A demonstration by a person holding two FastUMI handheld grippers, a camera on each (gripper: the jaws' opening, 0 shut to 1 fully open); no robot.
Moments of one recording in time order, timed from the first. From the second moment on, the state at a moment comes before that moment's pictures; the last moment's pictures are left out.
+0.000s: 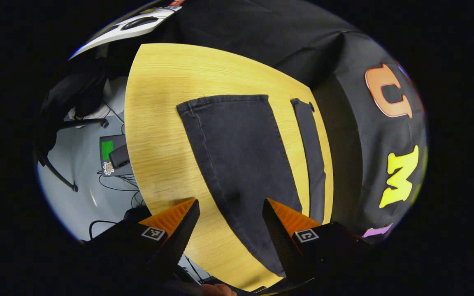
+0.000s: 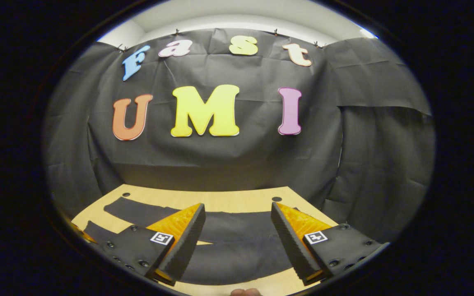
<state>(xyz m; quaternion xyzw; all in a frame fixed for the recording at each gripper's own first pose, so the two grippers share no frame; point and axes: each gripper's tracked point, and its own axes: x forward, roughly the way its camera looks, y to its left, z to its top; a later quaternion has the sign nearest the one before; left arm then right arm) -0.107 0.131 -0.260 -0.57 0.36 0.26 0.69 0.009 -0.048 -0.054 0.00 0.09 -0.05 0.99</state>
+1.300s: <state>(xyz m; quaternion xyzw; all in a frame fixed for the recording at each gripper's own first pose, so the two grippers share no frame) -0.032 0.155 -0.282 -0.72 0.25 0.21 0.61 -0.005 -0.262 -0.271 0.44 0.37 -0.28 0.77</state>
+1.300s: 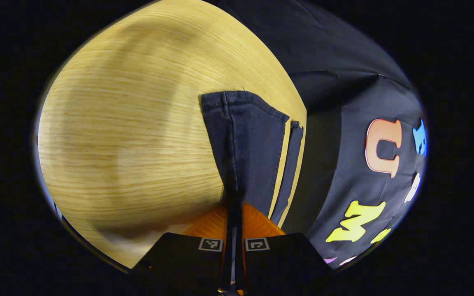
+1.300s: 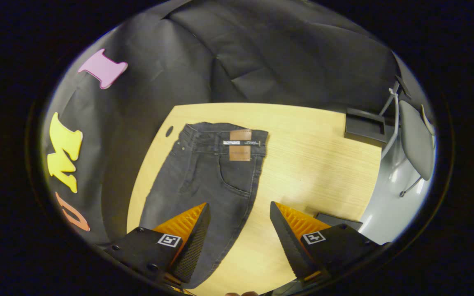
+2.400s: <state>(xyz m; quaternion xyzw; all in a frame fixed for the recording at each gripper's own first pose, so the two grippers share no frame) -0.001 0.168 -0.249 -0.71 0.24 0.23 0.62 0.034 -0.277 -0.272 0.46 0.37 -0.20 0.78</state>
